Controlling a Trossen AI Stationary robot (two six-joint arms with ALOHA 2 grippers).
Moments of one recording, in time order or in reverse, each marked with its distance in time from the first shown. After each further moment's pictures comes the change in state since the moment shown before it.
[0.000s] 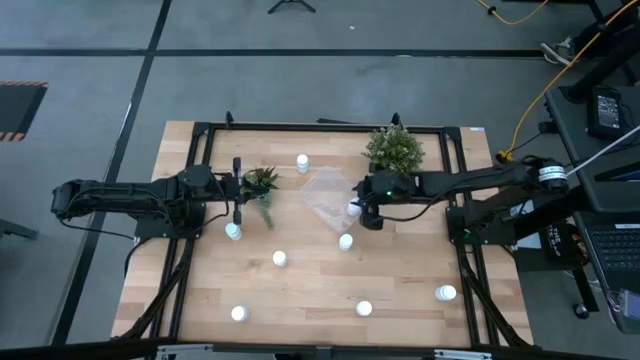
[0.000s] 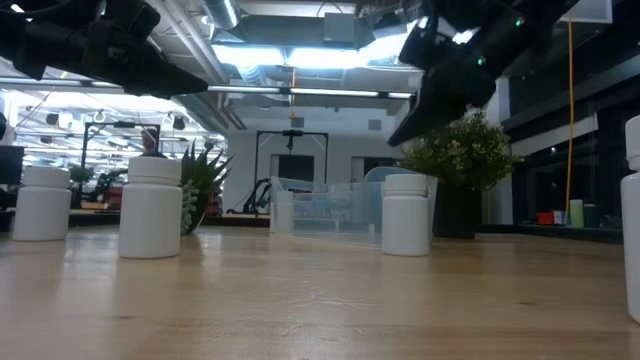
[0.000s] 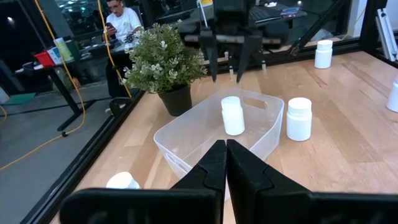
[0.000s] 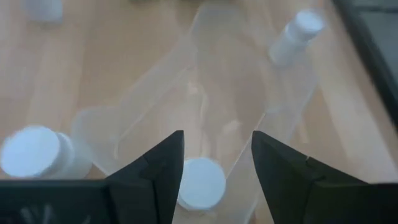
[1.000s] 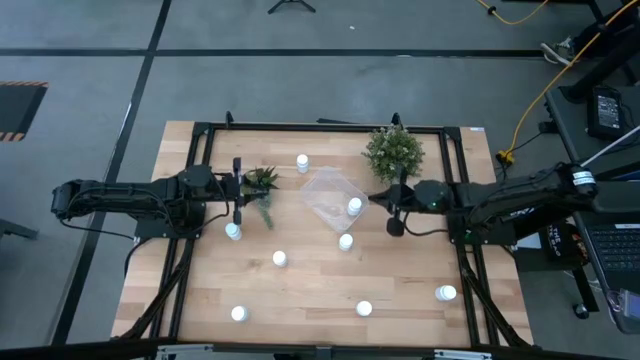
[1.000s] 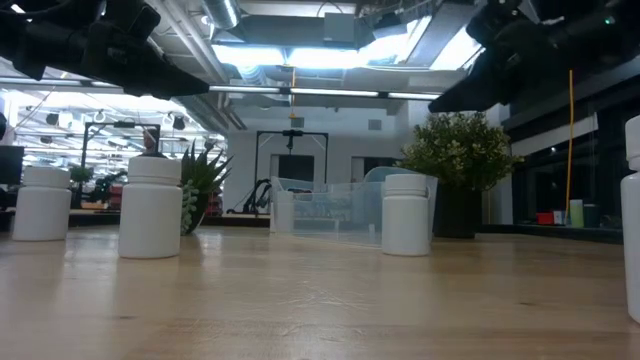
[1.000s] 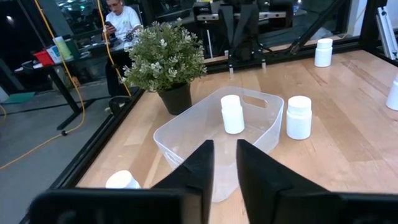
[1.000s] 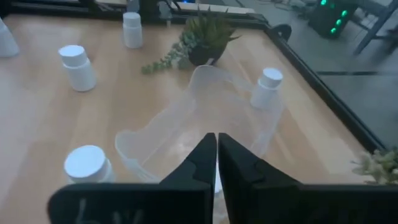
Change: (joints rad) left arm 0.000 0.000 0.000 -0.004 0.000 0.000; right arm 0.108 -0.379 -0.351 0.295 0.102 0.079
